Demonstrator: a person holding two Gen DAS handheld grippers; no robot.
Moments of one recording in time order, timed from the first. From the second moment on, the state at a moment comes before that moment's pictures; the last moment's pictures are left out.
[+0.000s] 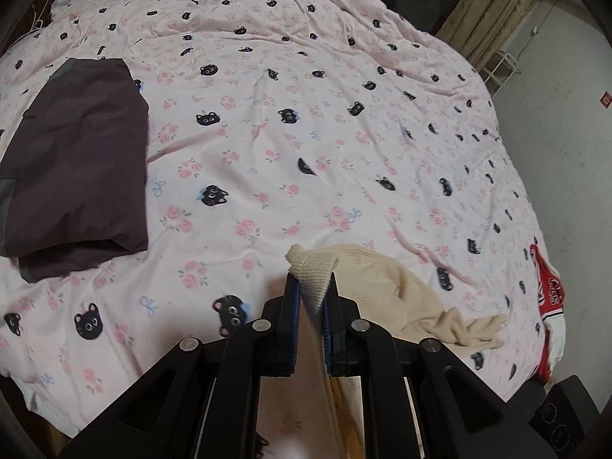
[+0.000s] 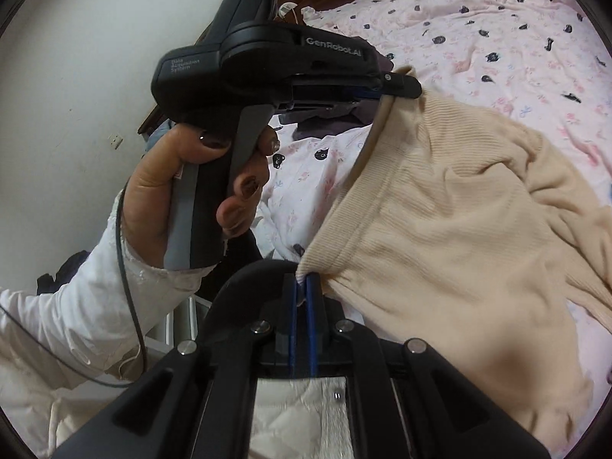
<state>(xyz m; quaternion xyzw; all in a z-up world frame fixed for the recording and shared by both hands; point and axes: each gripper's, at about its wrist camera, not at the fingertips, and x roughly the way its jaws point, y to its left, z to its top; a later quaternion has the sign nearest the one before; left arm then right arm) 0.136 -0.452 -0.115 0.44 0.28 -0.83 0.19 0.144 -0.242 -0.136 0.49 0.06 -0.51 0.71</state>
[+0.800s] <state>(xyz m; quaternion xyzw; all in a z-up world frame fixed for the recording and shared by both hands) 0.149 -0.497 -0.167 0.47 0.28 -0.81 0.22 0.197 -0.300 -0.175 0.49 0.11 -0.49 0.71</state>
